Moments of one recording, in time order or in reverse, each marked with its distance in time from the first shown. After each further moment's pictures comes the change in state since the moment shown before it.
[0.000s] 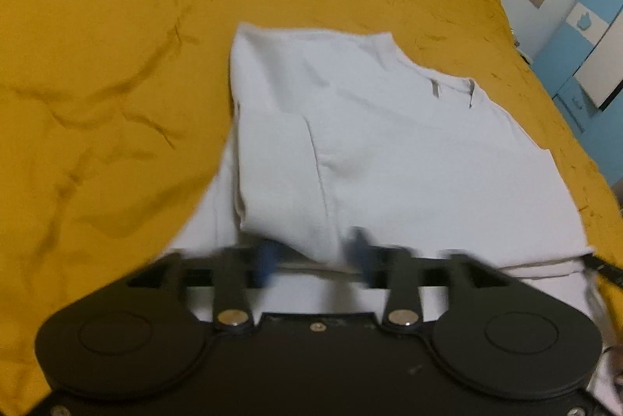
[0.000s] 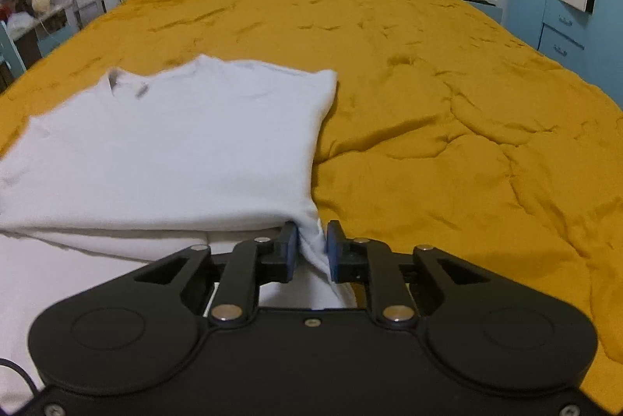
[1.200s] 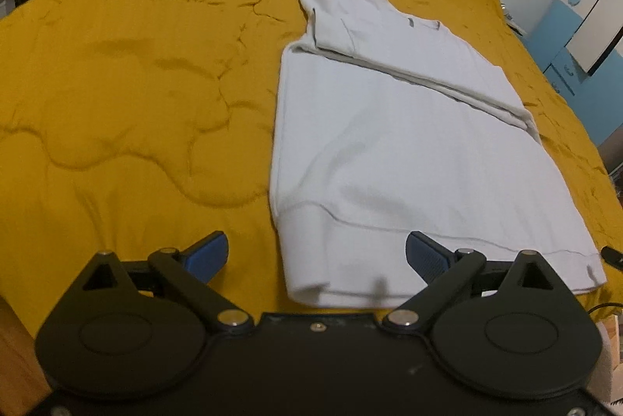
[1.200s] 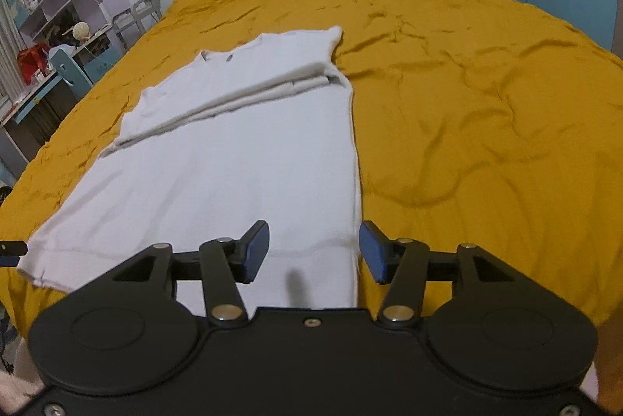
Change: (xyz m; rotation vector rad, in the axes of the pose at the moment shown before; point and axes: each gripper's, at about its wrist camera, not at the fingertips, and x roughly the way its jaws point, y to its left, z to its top) left arm -0.238 0.030 -0.191 -0.015 0.061 0.016; right arm -0.235 0.001 -0.149 0.150 0.048 0.124
